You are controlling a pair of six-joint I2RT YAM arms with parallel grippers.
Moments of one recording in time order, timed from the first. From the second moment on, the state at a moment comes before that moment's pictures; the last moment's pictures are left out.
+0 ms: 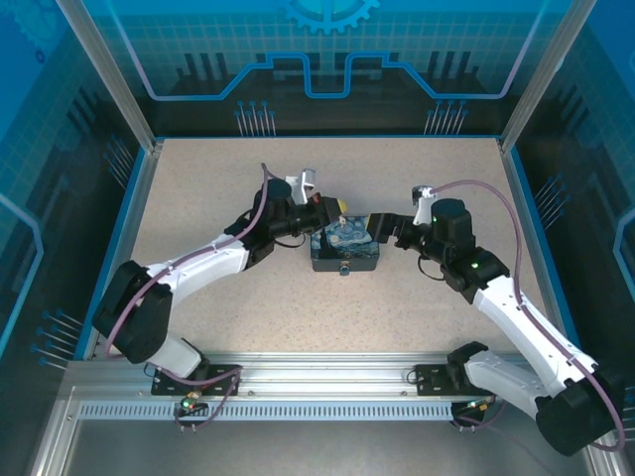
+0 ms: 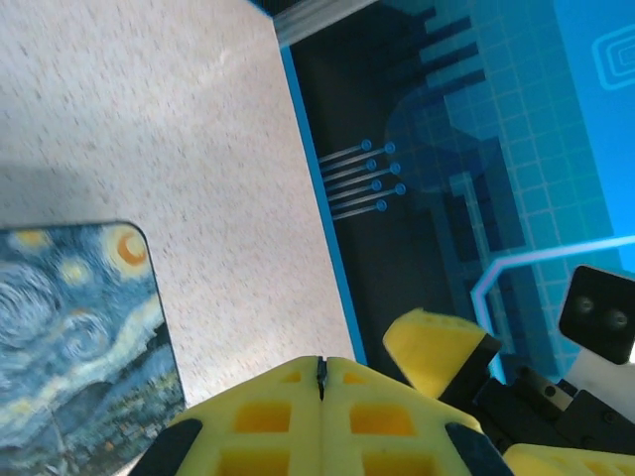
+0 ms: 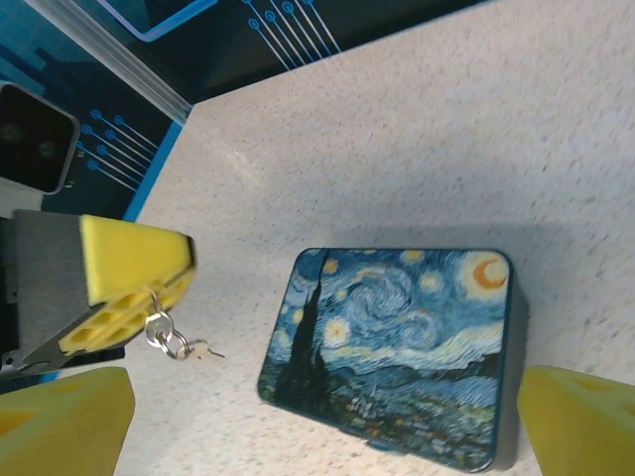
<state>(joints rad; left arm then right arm) -0.58 1.51 0.96 0.28 0.39 -1.01 0.39 0.97 0.79 -0.28 -0.22 0.59</state>
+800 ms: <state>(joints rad) -0.69 1.40 0.65 0.78 -0.05 -0.90 0.38 1.21 0.51 0.68 -0.45 1.22</state>
